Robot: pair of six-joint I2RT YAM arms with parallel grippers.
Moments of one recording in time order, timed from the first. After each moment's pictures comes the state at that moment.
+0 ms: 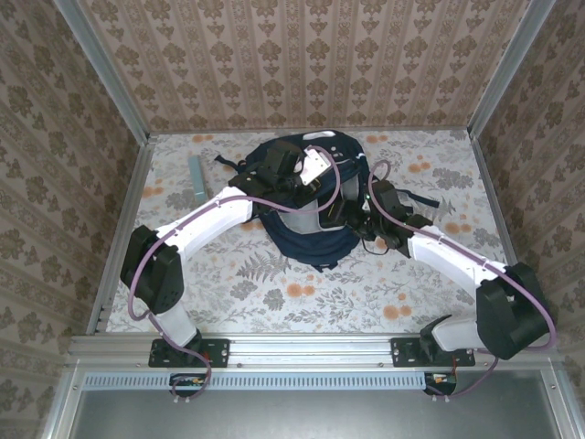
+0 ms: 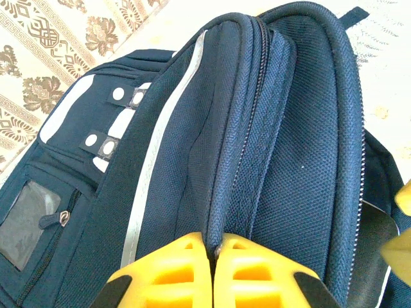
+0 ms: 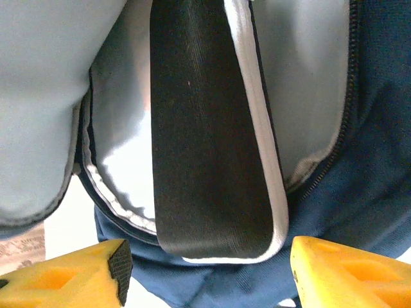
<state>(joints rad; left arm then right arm) -0.75 1.70 1.42 -0.35 0.09 0.30 0.44 1.36 0.82 -0.19 -0.18 0.90</state>
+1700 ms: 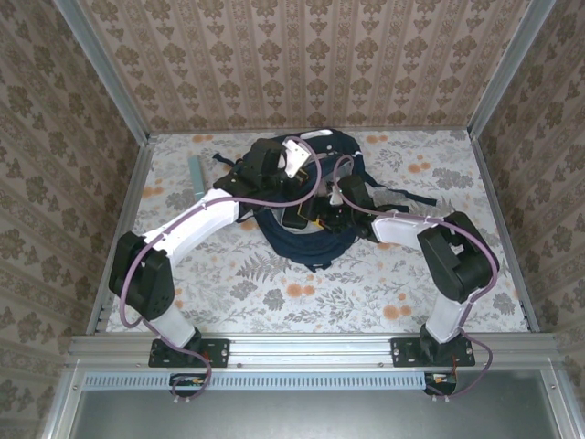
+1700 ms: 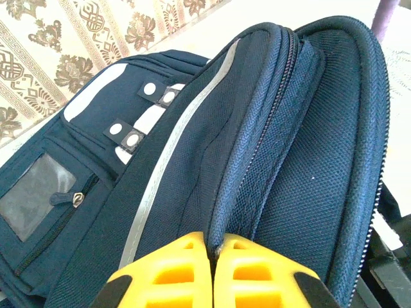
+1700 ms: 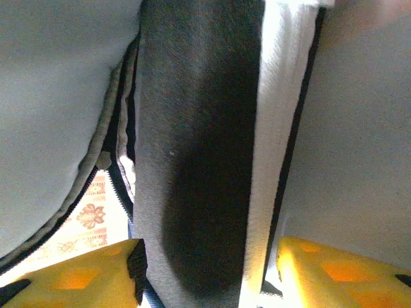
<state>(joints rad) -0.67 1.63 1.33 -0.27 0.13 0.14 0.48 1.75 0.94 0.19 -0.46 0.94</state>
